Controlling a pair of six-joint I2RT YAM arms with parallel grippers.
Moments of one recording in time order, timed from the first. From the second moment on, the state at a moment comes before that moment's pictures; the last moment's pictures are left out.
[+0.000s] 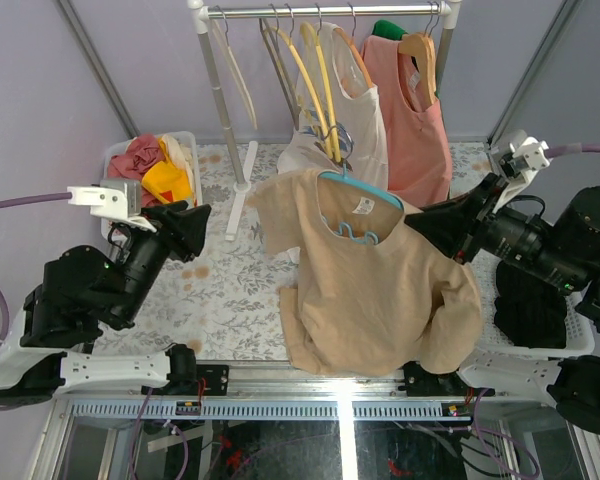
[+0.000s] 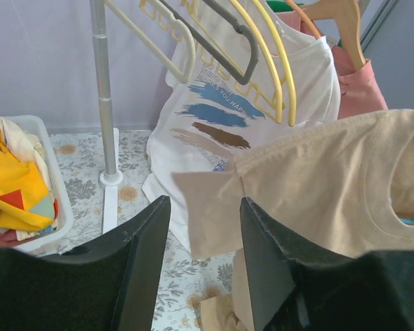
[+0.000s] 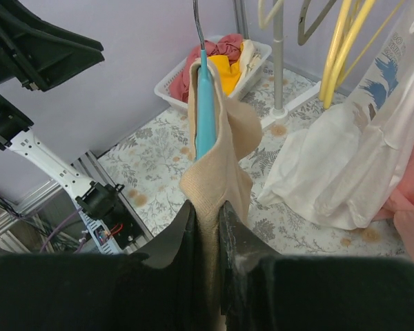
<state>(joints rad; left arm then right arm) -1.33 0.75 1.41 -0.61 -1.00 -0.19 0.90 1.01 1.95 -1.04 0.00 0.21</state>
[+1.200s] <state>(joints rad) -1.33 0.89 1.38 -0.56 -0.95 -0.19 0.90 0.73 2.14 -1.37 0.31 0.25</state>
